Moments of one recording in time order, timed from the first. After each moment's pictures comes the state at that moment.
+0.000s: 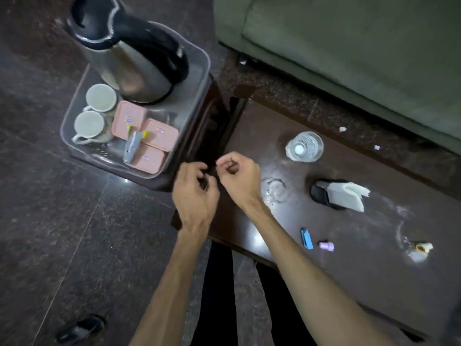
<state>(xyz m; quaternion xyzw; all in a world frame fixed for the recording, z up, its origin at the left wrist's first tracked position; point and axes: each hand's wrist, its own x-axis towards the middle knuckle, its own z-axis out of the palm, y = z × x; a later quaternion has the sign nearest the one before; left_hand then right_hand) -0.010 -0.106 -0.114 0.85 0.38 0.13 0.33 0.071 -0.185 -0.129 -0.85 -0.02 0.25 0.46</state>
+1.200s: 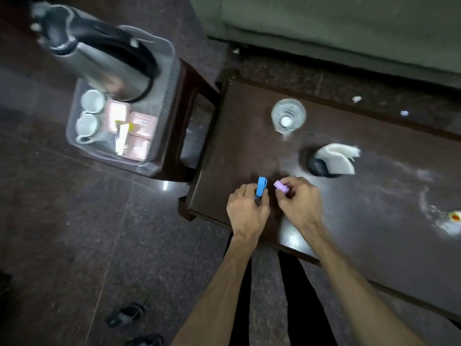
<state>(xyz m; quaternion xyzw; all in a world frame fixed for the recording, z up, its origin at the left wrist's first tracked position) -0.041 -0.303 -0.173 0.92 0.29 0.00 0.27 0.023 -0.421 -0.166 -0.92 0.02 0.22 0.32</state>
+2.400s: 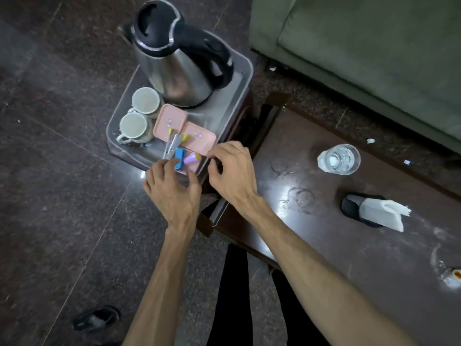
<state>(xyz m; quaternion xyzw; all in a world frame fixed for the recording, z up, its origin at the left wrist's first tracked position) -0.050 -0.010 -0.122 0.86 0.46 0.15 0.14 0.057 -0.096 -0.108 -0.88 -0.28 0.16 0.35</state>
